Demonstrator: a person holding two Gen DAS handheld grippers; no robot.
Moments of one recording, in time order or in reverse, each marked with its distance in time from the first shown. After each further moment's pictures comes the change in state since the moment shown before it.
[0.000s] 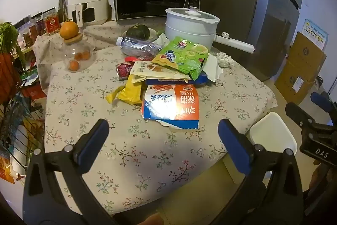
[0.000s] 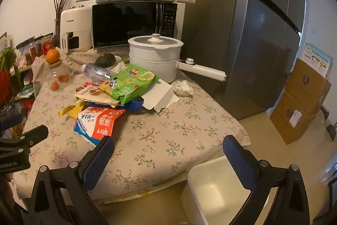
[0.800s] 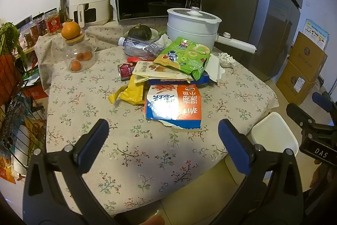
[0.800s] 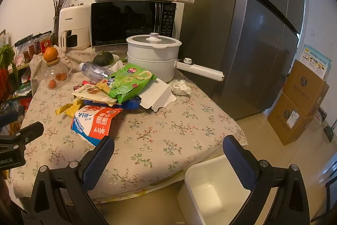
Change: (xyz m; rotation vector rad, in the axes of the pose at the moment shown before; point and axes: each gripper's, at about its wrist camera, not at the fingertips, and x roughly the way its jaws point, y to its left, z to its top) left arm 0.000 0.007 0.000 -0.026 0.008 -0.004; right arm 0.002 0.002 -0.003 -0.006 0.004 -0.014
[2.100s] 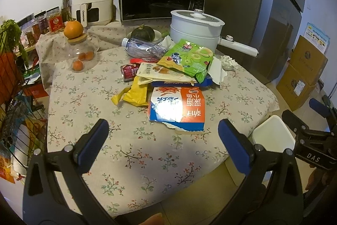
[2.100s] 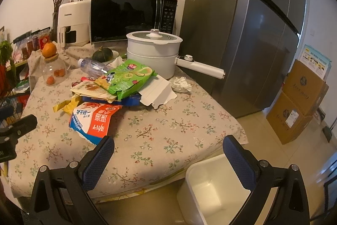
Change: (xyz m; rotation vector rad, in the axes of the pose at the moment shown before) left arm 0.001 0.012 0.002 -0.021 -0.007 0.001; right arm 0.008 0.006 -0.001 -0.017 0.020 -0.008
